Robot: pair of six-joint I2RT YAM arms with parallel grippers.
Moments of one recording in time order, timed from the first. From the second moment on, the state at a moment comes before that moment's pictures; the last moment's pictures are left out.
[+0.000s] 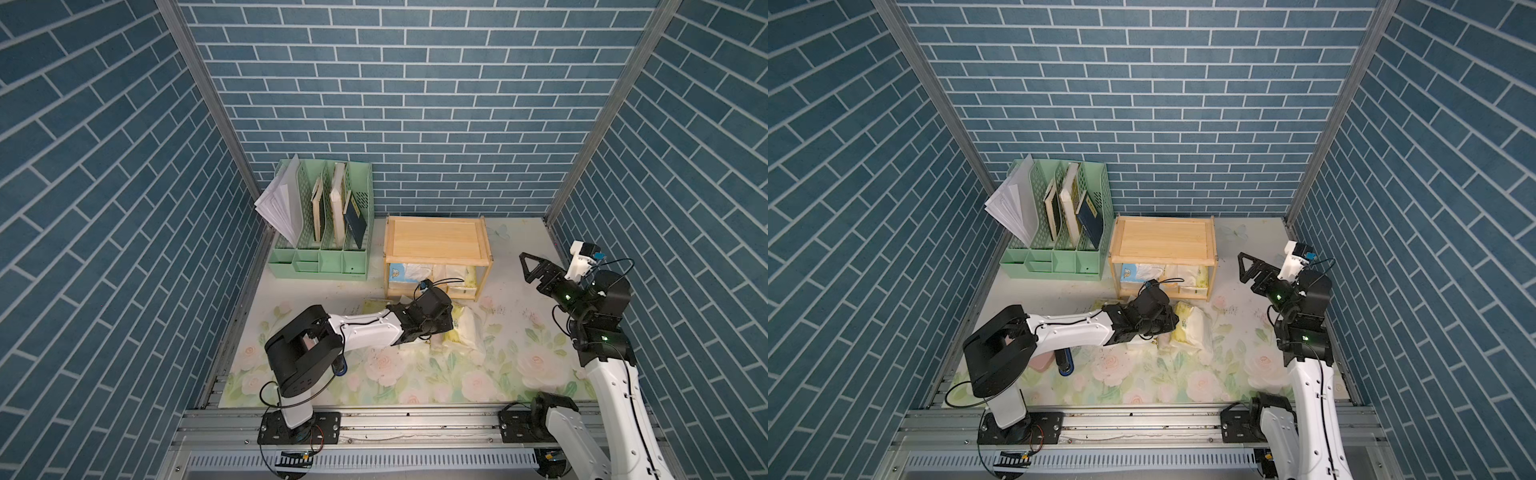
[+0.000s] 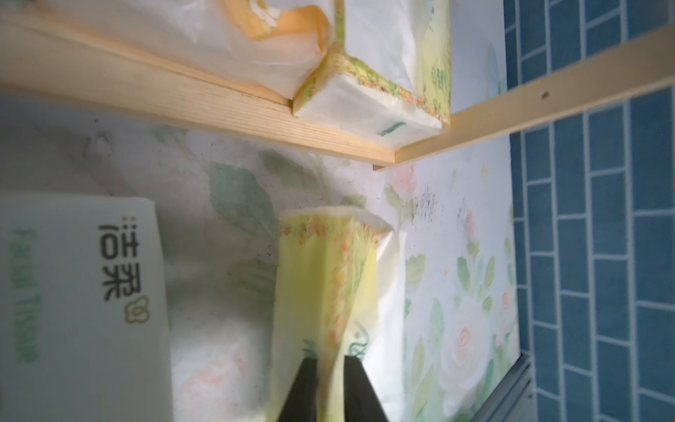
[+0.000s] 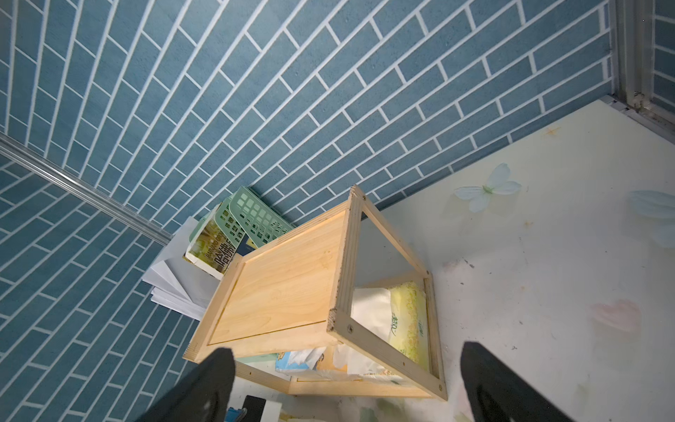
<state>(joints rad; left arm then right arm) -1.00 1.79 1.08 -0.05 -0.02 -1.06 -0.12 0.76 0.75 -0.19 -0.50 0.57</state>
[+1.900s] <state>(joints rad) -0.43 1.50 0.98 -0.12 0.10 -0.68 0.05 1.31 0.63 0.13 -0.58 0.55</state>
